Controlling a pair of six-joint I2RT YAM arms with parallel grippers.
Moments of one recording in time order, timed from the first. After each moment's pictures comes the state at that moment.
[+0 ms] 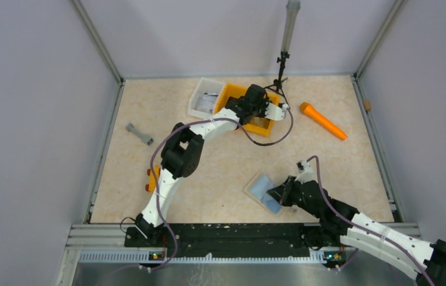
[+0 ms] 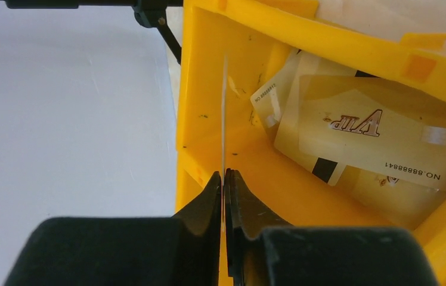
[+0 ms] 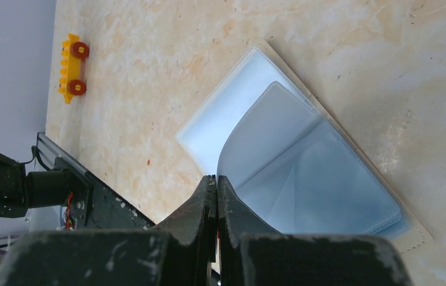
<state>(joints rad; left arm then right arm) -0.72 2.34 1.95 -0.18 -0.08 1.17 0.92 0.43 0.09 -0.11 0.17 0.95</state>
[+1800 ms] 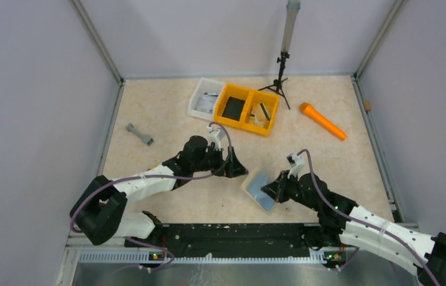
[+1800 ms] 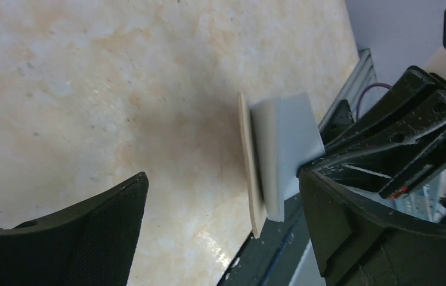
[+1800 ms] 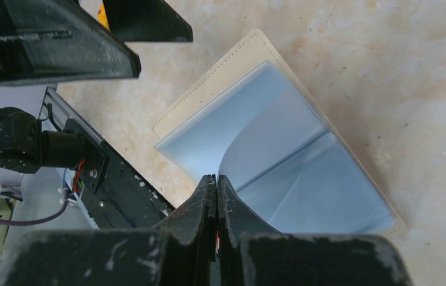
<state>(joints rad) -0.70 1.32 0.64 0.20 0.41 -0.66 0.92 0.53 0.22 -0.08 0.05 0.76</state>
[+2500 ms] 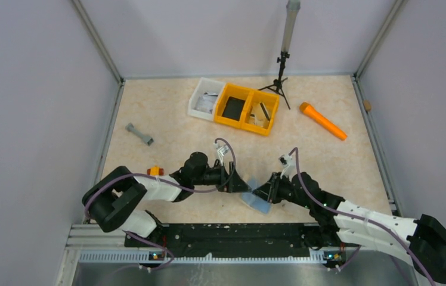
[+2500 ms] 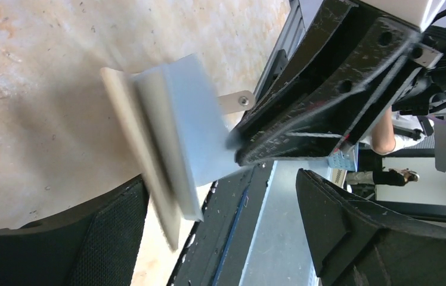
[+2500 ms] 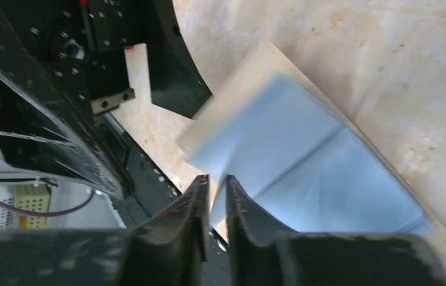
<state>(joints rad) -0.77 1.45 0.40 0.72 0.64 -0.91 0.92 0.74 0.16 0.20 -0.05 0.86</state>
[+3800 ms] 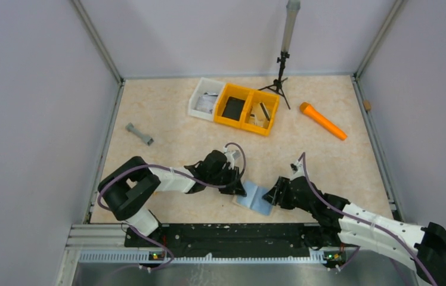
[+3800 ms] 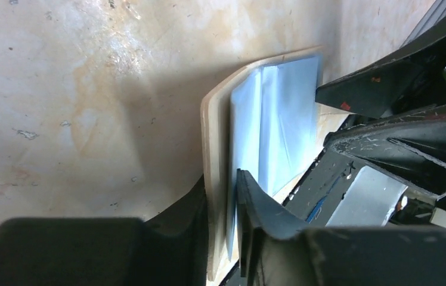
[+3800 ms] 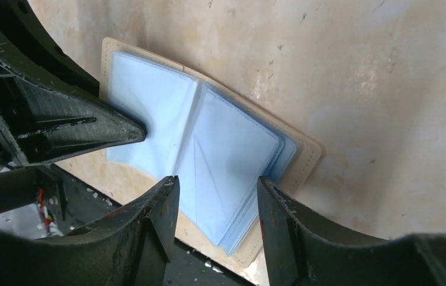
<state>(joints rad) -0.85 1.60 0.59 0.27 0.43 -0.78 0.92 0.66 0.17 -0.19 0.13 1.03</state>
